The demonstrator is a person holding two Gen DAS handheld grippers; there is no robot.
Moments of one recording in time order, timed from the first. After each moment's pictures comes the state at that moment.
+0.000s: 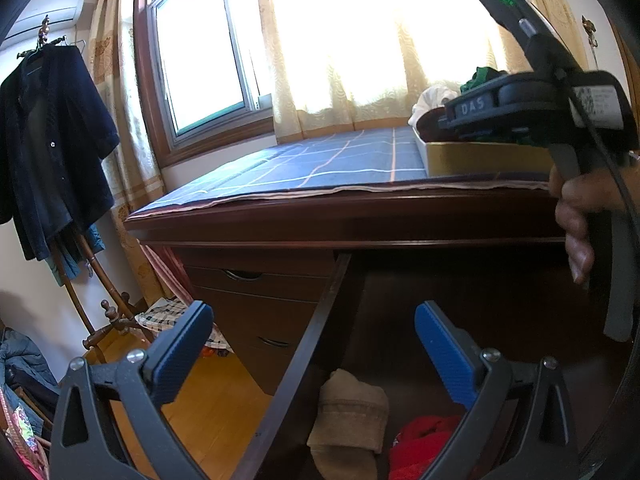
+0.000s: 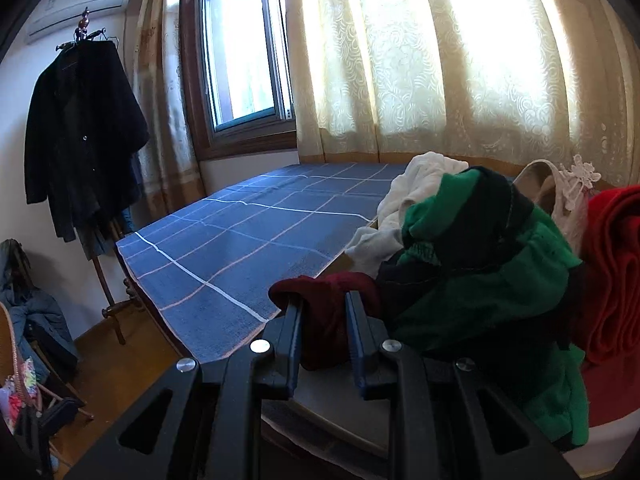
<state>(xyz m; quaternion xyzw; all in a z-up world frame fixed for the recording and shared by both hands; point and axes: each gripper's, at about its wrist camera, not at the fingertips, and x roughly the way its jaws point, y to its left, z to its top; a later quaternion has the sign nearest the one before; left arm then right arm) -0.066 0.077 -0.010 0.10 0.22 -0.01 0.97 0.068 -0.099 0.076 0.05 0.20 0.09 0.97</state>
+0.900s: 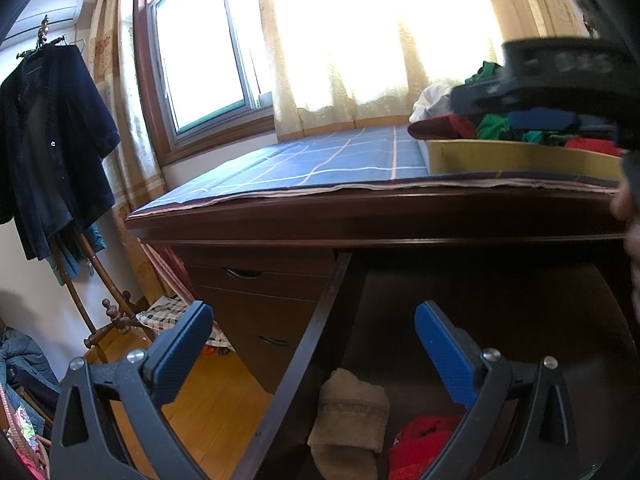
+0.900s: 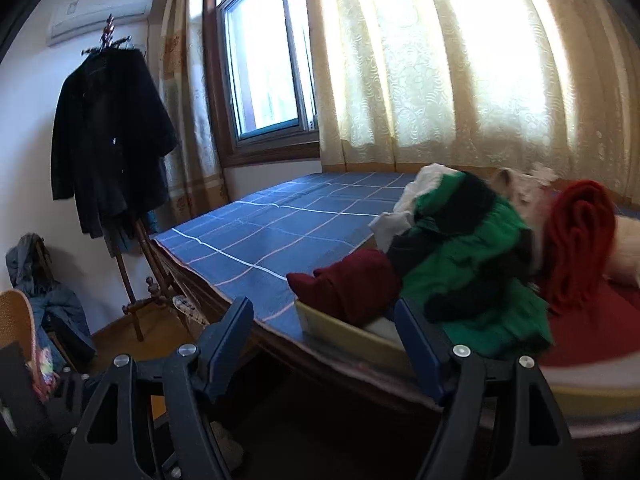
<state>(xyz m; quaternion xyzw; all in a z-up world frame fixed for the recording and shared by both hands) -0.063 0.077 -0.009 0.10 0.23 -0.01 0.97 -0.003 -0.098 0.084 0.06 0.18 0.12 0.97</state>
